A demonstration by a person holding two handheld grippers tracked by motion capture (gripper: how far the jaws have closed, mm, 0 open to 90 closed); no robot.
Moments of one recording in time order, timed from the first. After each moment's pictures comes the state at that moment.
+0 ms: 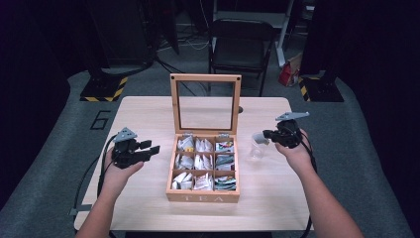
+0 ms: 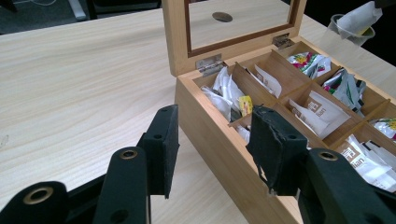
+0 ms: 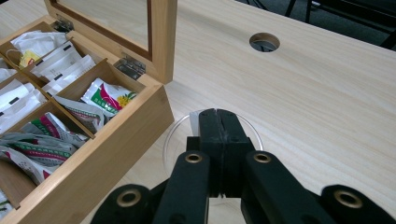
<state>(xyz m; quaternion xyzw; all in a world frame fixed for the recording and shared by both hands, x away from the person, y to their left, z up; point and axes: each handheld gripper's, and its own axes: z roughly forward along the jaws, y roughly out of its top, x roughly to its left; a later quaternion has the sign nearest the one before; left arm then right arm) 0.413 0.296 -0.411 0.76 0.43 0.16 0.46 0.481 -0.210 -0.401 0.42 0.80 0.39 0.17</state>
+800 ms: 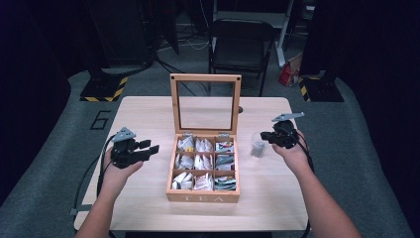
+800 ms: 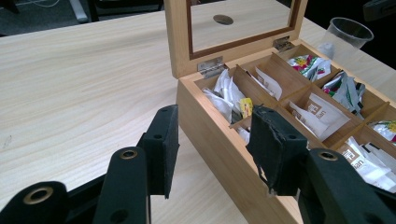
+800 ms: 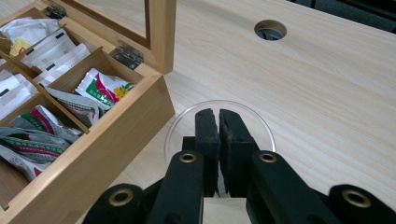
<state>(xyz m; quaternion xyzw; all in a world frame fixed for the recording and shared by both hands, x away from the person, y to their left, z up) 0.412 0.297 -0.410 0.76 0.43 0.17 0.46 0.486 -0.203 -0.410 0.43 0.81 0.38 0.16</state>
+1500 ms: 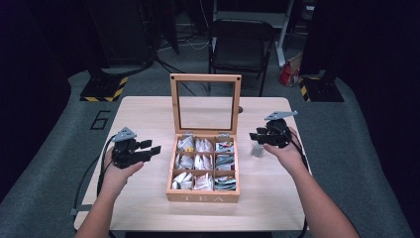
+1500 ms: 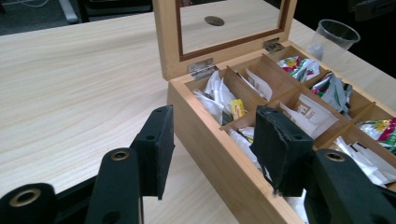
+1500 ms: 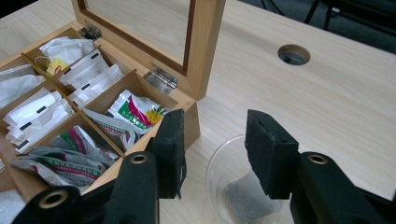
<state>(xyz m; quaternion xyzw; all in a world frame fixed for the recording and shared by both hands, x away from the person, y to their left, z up) 0.413 0.295 -0.410 0.76 0.42 0.15 0.47 0.483 -0.177 -0.399 0.40 0.81 0.40 0.16</state>
